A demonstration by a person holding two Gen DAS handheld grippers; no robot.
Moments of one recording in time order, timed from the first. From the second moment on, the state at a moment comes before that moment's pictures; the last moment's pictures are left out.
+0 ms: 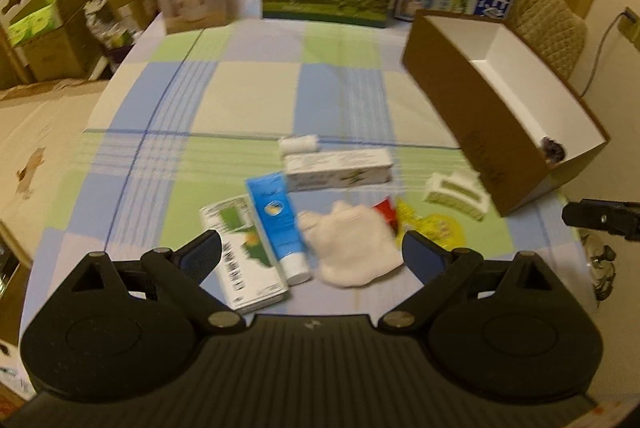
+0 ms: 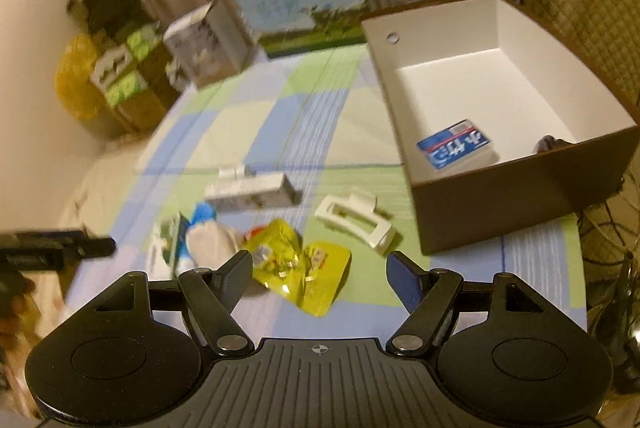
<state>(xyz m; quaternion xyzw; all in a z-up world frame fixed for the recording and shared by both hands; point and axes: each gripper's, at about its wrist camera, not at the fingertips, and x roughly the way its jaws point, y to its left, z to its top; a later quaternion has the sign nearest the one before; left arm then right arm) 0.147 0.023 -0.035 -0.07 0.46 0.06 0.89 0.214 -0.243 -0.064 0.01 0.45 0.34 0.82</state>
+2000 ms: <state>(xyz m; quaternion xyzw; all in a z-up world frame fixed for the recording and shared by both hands) 0.152 0.106 -0.134 -0.14 0.53 0.15 0.83 0.201 -0.117 -0.179 -0.25 0.37 0.42 0.79</state>
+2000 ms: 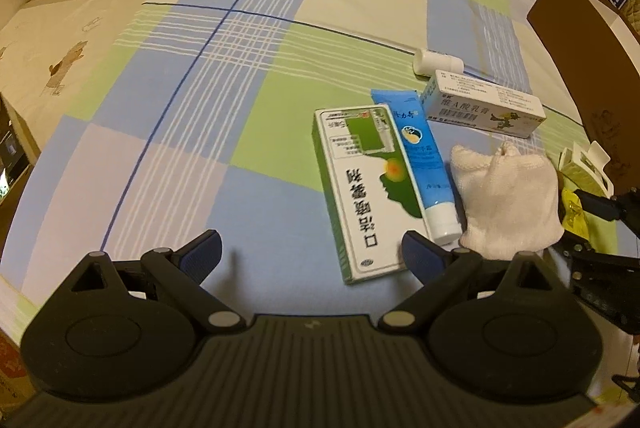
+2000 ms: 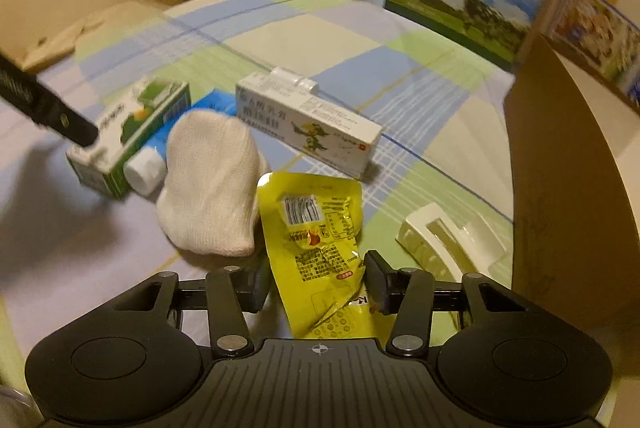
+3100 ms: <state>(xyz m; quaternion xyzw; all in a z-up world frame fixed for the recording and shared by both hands) 0.221 0.105 -0.162 -0.05 0.54 0.10 0.84 0.231 -0.179 -0.134 -0.04 0.48 0.34 0.81</state>
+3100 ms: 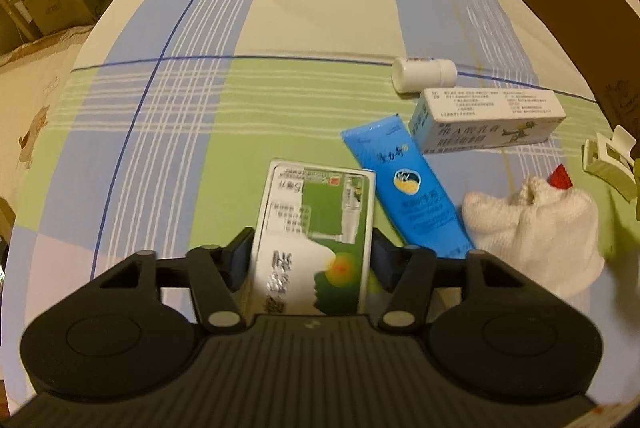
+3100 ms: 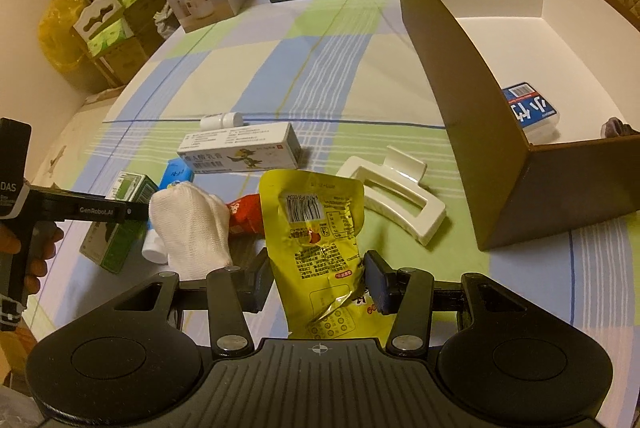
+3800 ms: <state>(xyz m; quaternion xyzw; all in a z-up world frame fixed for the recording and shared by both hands) 0.177 0.081 -0.093 -0.05 0.51 0.09 0.86 0.217 -0.190 -0.102 -0.02 0.48 0.38 0.79</state>
